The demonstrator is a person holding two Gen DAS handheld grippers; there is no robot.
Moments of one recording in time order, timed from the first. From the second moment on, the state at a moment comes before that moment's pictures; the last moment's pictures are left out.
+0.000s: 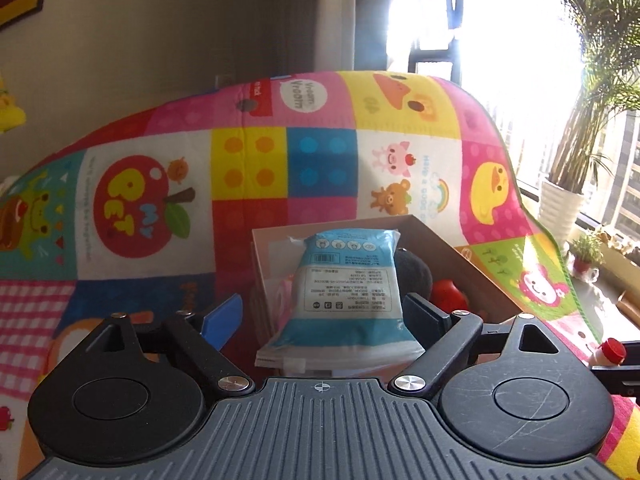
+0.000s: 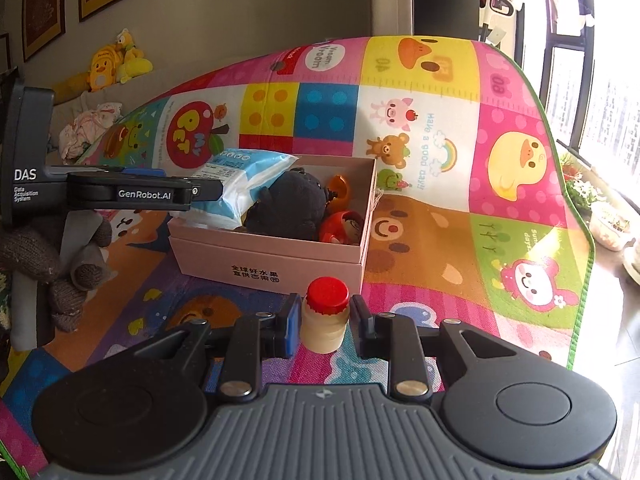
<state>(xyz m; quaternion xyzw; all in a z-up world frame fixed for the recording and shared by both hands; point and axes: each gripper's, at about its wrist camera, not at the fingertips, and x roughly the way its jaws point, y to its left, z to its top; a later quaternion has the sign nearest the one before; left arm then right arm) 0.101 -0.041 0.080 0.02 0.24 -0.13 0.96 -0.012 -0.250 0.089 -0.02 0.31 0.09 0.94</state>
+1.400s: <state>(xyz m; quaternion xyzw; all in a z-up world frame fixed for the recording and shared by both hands) 0.059 0.030 0.034 -0.11 0.27 -0.14 0.94 0.194 -0.123 0.079 -0.05 0.44 0.14 0.88</state>
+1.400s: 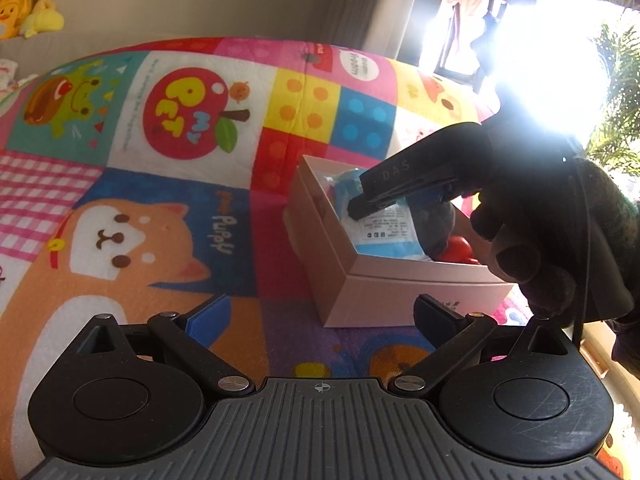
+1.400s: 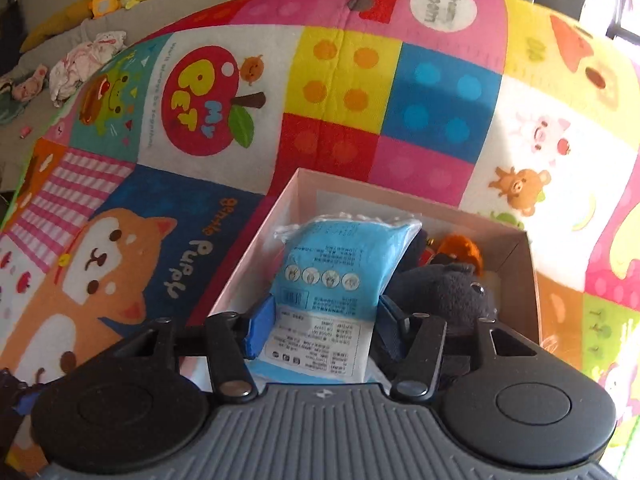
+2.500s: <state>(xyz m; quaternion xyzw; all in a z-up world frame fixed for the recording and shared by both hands) 0.060 0.026 0.035 -0.11 0.28 -0.15 0.94 0.155 -0.185 0.115 -0.07 0.43 0.13 0.89</state>
